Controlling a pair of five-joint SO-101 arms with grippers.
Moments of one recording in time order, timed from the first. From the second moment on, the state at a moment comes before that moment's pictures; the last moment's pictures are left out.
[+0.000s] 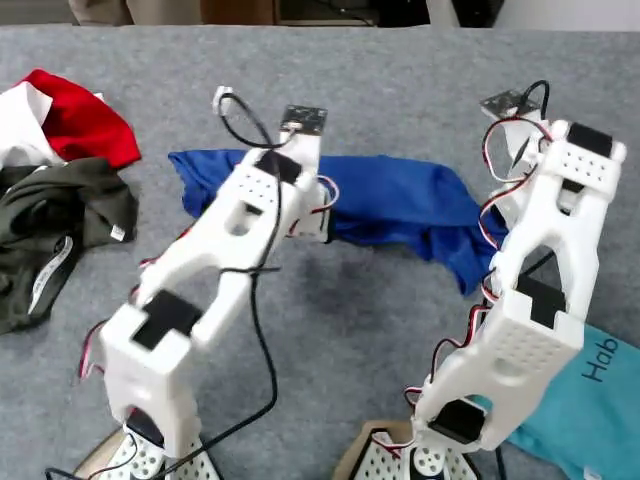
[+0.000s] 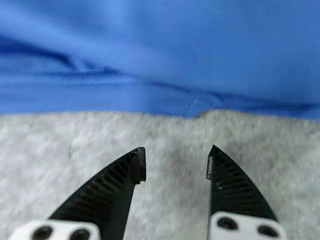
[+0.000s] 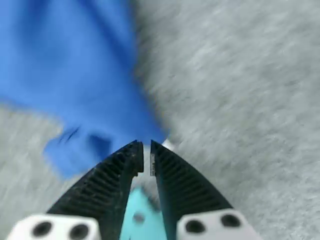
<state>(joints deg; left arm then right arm) 24.9 19.5 -3.9 68.3 8.0 22.9 25.4 -15.1 79.4 37.7</state>
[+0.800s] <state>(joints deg) 21.0 49.7 -48.4 73.7 8.0 22.9 25.4 -12.4 64.8 28.6</state>
